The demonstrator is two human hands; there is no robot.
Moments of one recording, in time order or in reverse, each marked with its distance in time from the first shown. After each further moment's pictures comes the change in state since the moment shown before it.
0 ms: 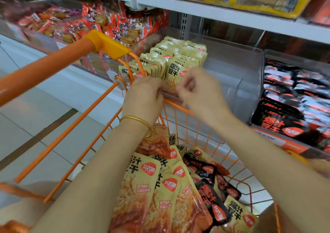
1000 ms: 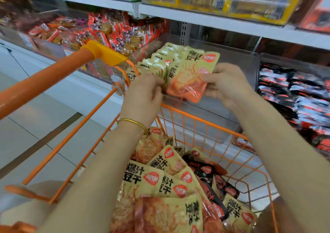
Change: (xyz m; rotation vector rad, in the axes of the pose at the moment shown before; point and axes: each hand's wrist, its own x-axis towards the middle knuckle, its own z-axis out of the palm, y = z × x) left_hand -0.004 0.005 -0.015 -0.099 0.059 0.015; right_hand 0.021 0.007 -0.044 0.677 -0.053 0.420
